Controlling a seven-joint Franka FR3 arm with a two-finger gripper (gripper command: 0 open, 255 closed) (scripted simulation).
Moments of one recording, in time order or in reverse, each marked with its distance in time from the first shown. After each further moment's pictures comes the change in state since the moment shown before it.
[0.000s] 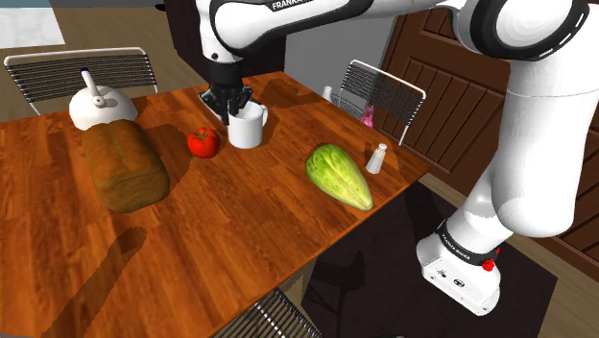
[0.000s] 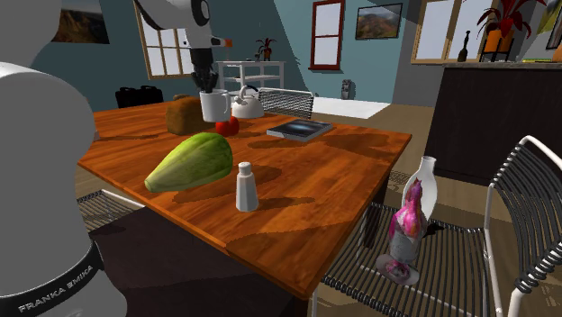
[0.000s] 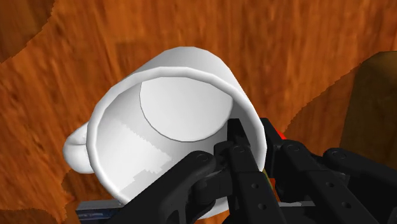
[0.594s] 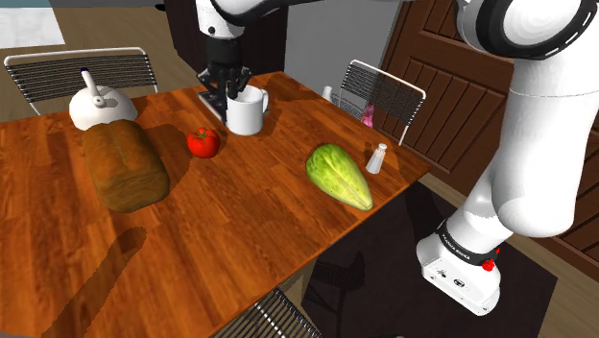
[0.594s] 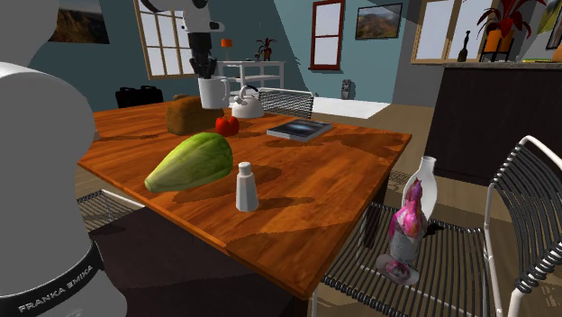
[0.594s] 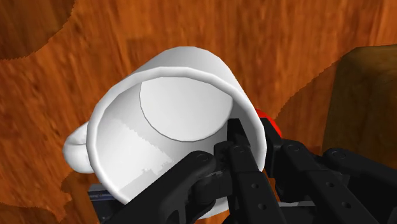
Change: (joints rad) arm 0.002 -0.018 0.004 0.095 0.008 -0.112 -0.010
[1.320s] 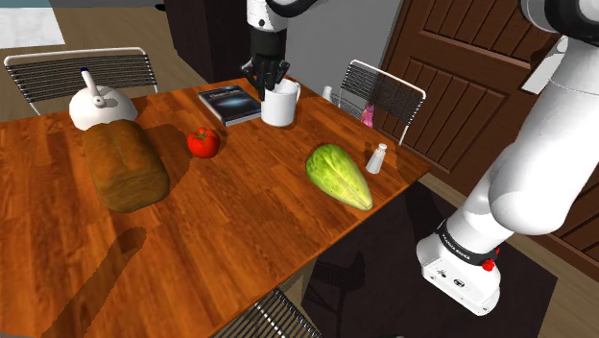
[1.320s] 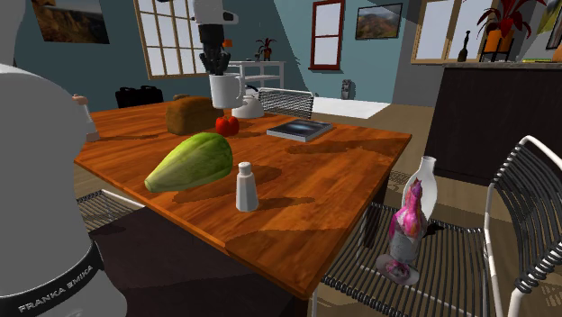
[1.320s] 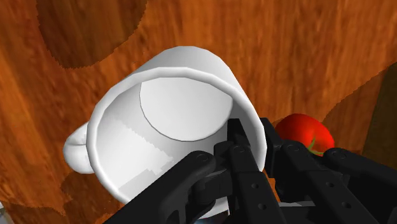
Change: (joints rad) arm -0.114 -0.248 -0.034 -0.306 0.074 0.071 -0.145
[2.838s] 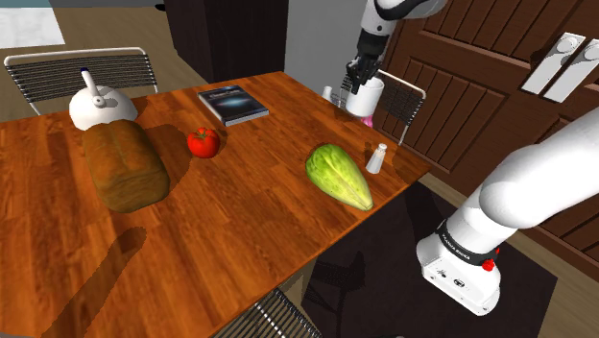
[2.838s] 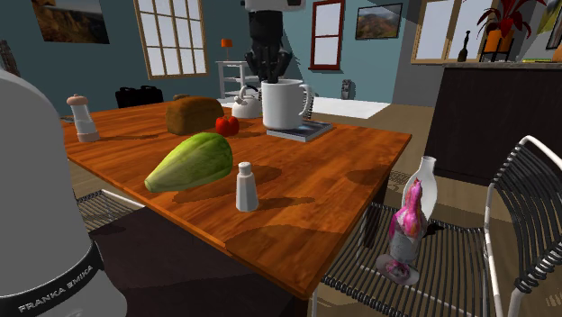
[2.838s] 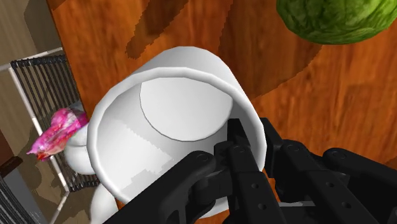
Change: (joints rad) arm -0.229 -0.447 -0.278 -0.523 0.047 0.086 -0.516
